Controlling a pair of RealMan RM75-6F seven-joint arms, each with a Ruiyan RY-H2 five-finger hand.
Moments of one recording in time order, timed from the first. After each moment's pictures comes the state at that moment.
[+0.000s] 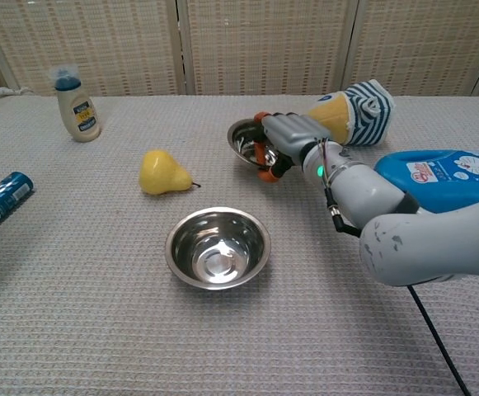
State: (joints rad) left arm -0.26 -1.40 0.01 -1.39 1.60 1.49 0.15; right arm 1.03 -2.16 0.39 -0.53 -1.18 0.85 -0.16
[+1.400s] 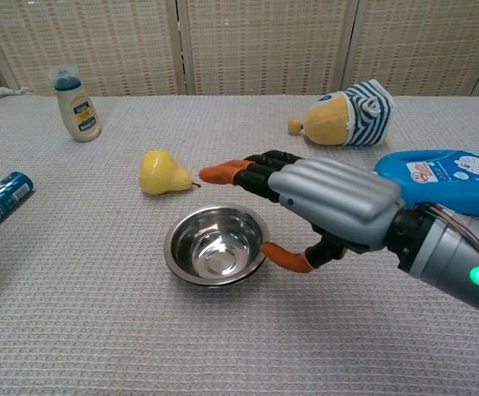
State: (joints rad) left arm -0.19 -1.39 0.02 -1.46 1.63 1.53 0.21; right arm 0.68 -1.65 -0.04 -1.50 -1.60 1.15 -0.23
